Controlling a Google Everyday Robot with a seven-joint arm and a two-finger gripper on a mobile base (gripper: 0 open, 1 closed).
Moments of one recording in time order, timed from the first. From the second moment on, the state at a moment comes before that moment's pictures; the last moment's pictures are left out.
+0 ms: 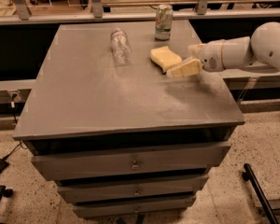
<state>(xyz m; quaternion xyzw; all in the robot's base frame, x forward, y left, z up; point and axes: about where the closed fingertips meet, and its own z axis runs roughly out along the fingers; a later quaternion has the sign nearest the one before) 0.698 -0.150 0.848 -0.41 0.74 0.25 0.47</state>
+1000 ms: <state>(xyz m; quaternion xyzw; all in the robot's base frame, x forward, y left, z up) 0.706 -0.136 0.851 -0.42 0.71 0.27 0.50</state>
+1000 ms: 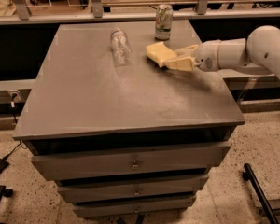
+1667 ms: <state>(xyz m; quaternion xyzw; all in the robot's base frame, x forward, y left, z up) 0.696 -0.138 0.897 -0.41 0.67 0.31 0.54</state>
